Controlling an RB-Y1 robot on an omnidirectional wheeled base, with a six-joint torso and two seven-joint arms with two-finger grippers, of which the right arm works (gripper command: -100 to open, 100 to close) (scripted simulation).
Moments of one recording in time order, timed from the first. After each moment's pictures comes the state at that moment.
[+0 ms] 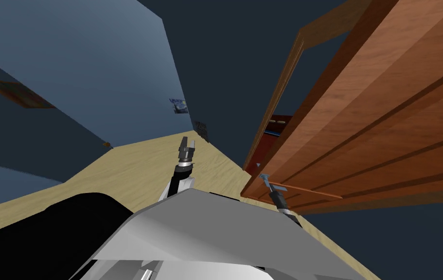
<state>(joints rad) 0.07 -0.38 -0.14 -0.50 0.18 -1.17 -0.46</state>
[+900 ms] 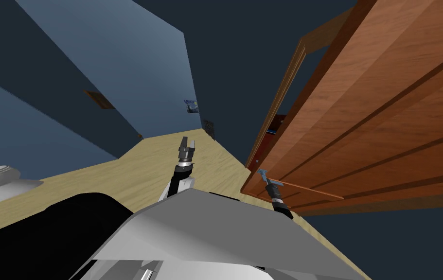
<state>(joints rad) 0.02 -0.32 -0.18 -0.58 0.17 -1.01 -0.41</state>
